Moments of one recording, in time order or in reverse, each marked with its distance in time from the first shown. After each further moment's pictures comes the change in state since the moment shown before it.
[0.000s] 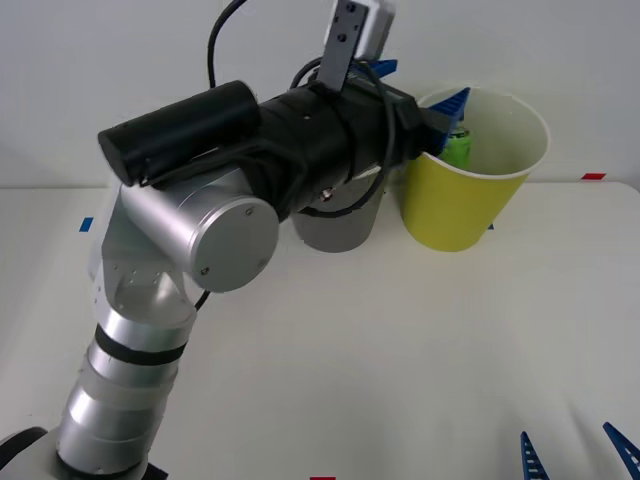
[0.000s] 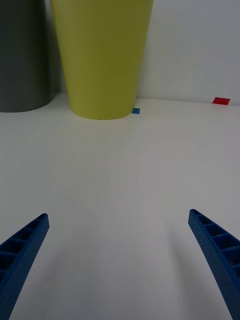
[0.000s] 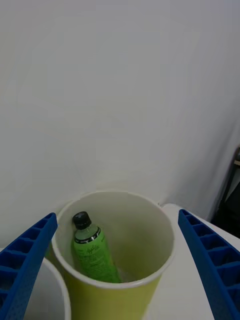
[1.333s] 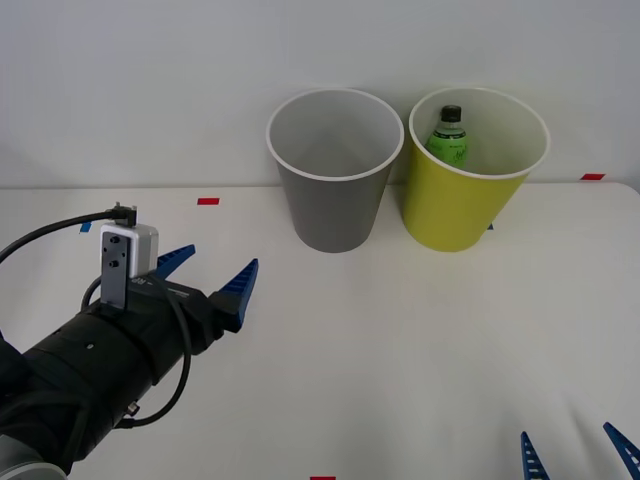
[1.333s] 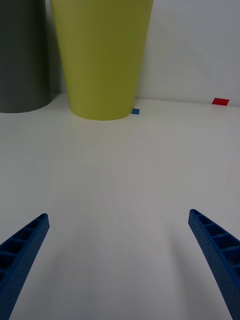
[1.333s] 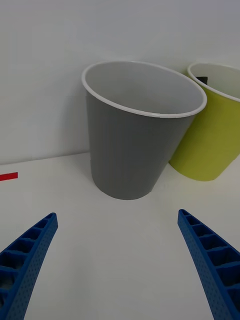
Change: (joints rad) right arm 0.000 0.000 0.000 0.000 0.000 0.000 0.000; left arm 0.905 0.118 0.161 -0.501 -0.010 -0.017 -0.033
